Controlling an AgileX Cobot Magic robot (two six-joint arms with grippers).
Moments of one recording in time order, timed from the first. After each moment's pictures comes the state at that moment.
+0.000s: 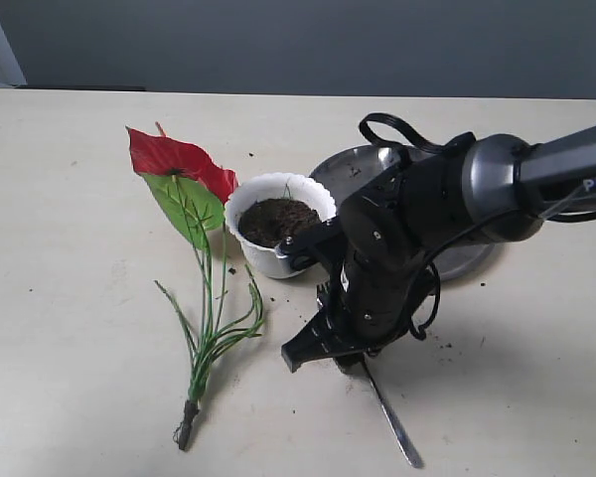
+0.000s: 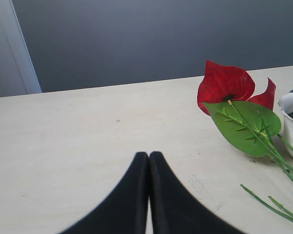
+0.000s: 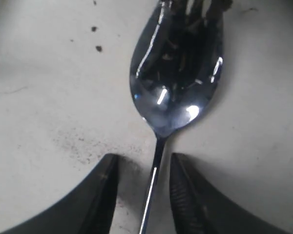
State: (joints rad) left arm -0.11 0.01 0.00 0.03 0.23 0.01; right arm 0.91 1.91 -1.01 0.01 0.68 0.20
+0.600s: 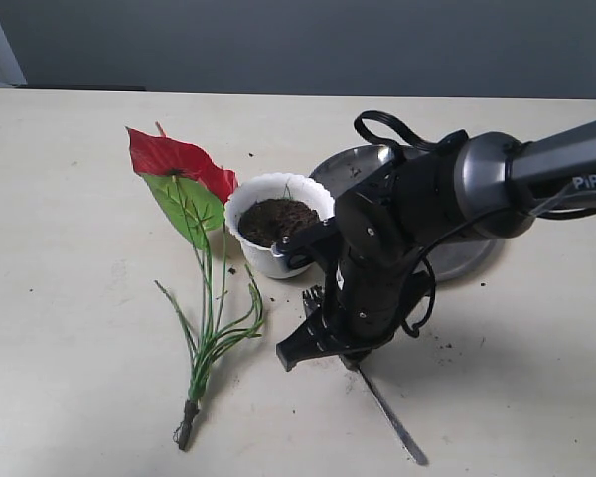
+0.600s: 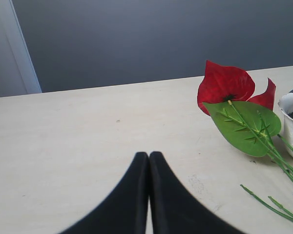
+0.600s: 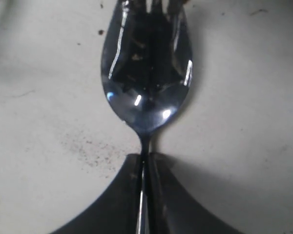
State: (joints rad) left arm -0.11 0.01 0.00 0.03 0.23 0.01; right arm 0.91 1.93 -1.03 0.02 0.70 0.20
